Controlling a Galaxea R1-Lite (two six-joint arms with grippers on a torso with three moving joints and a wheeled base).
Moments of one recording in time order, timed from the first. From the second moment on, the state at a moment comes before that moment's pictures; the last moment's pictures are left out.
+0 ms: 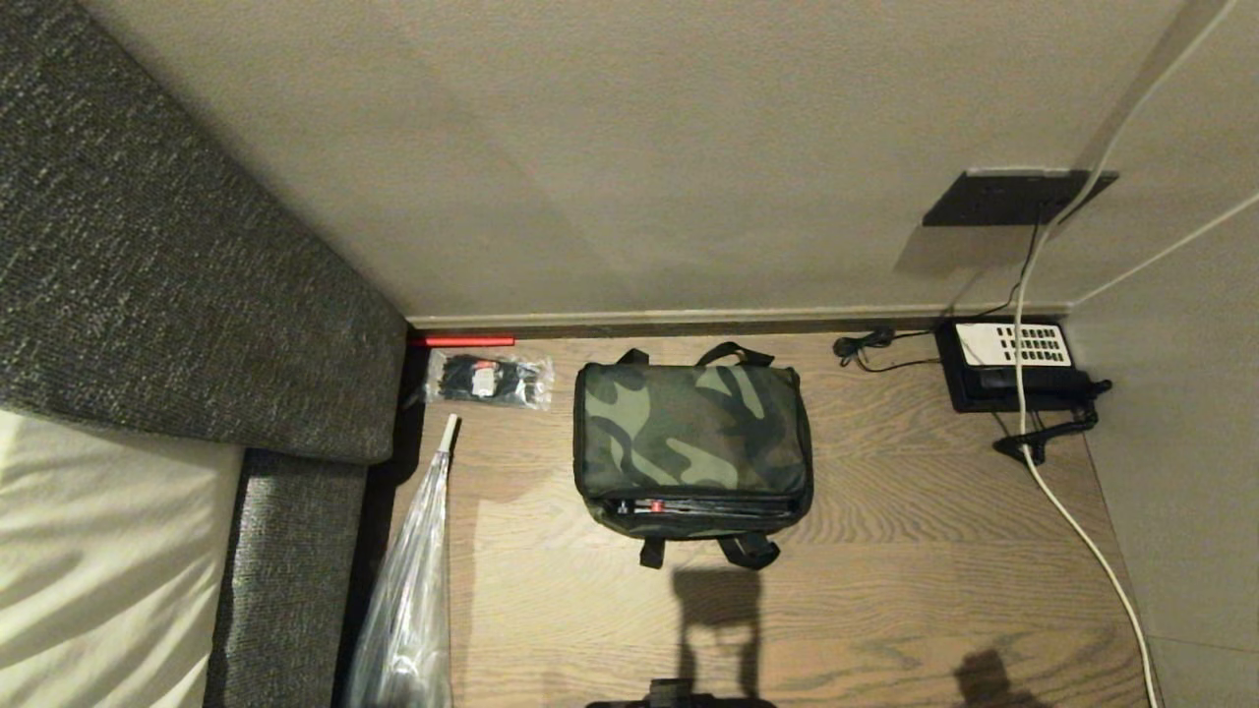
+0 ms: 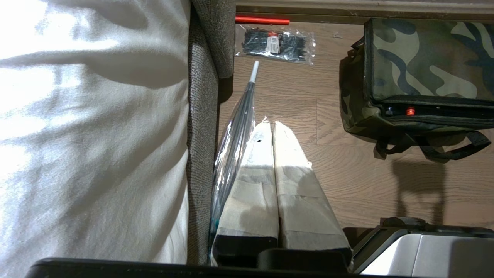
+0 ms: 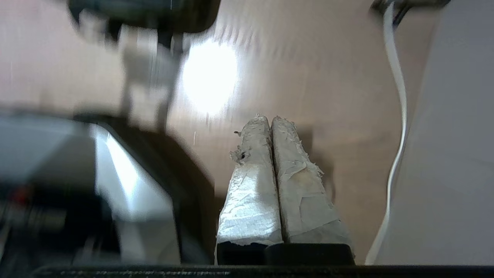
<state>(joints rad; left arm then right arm) 0.00 0.00 0.00 0.00 0.00 0.00 0.00 0.21 -0.10 0.14 0.05 -0.15</state>
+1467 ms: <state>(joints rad) 0.00 0.00 0.00 0.01 0.00 0.00 0.01 0.00 -0.02 0.04 0.02 -0.05</state>
